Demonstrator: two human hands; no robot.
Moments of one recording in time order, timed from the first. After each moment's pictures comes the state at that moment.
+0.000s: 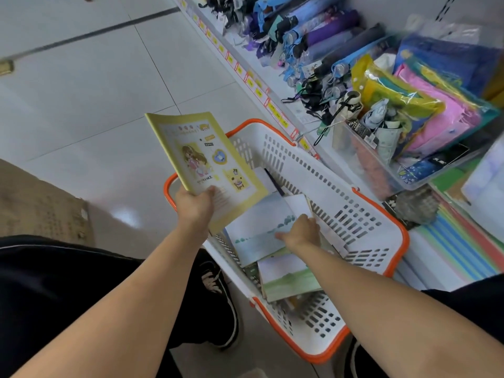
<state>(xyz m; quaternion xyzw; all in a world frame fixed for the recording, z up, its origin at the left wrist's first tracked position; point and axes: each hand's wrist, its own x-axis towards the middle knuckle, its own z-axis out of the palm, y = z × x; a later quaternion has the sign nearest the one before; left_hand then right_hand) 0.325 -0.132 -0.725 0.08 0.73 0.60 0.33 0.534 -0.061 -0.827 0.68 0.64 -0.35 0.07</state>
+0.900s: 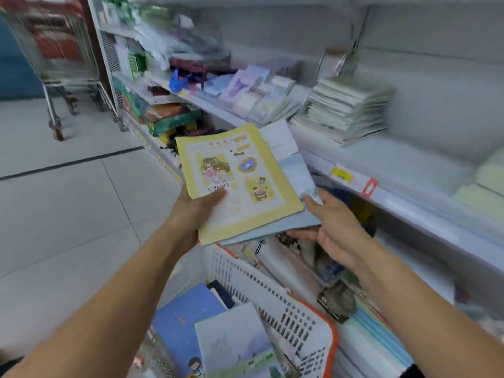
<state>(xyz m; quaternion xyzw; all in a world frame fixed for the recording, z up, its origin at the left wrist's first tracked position) 0.378 -0.021 -0.490 0.33 0.48 0.64 0.50 0.632 0.015 -0.475 0.38 0.47 -0.67 -0.43</state>
